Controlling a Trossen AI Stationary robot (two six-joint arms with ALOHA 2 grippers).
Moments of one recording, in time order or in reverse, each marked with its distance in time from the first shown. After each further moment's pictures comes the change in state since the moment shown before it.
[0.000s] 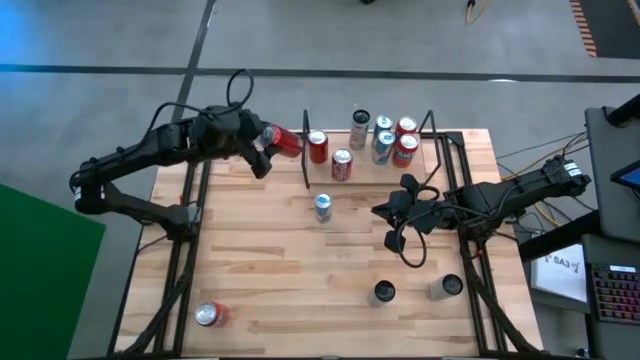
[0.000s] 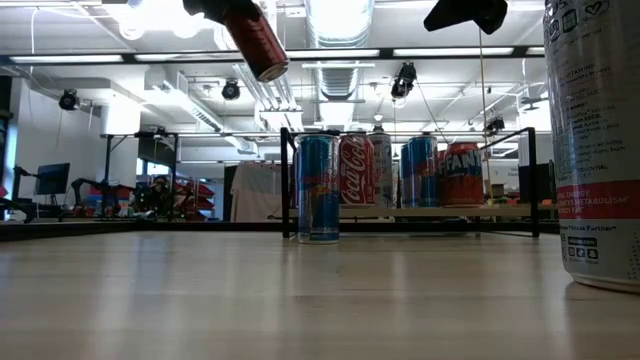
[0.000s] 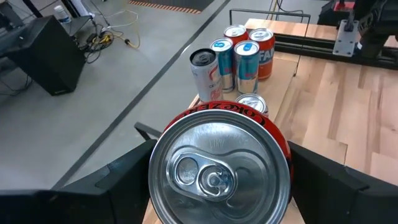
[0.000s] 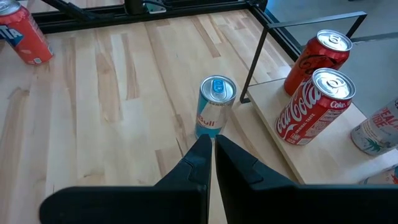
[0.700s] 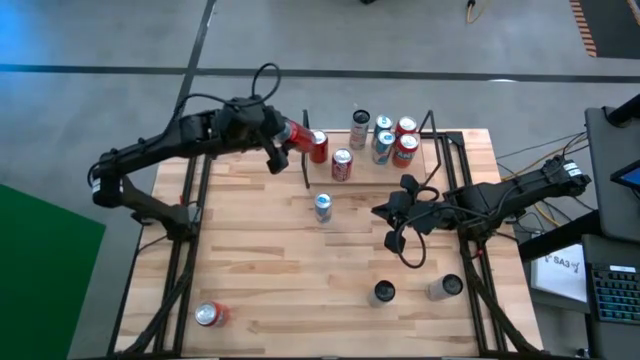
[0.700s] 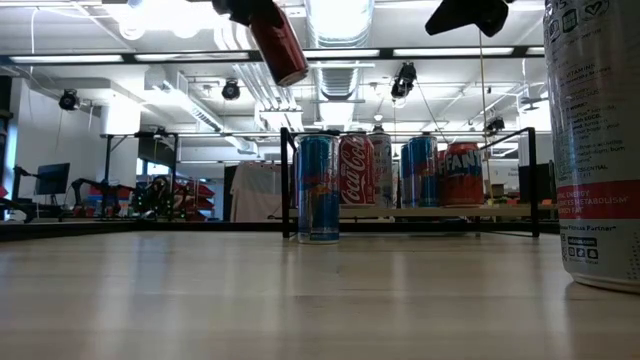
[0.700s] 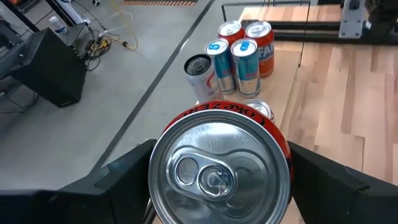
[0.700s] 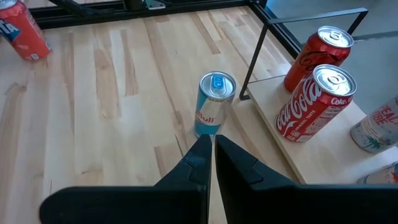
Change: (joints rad) left arm 0.000 0.175 0.158 -0.029 0.001 0.115; right arm 0.000 0.000 -0.010 -0.001 -0.001 0.000
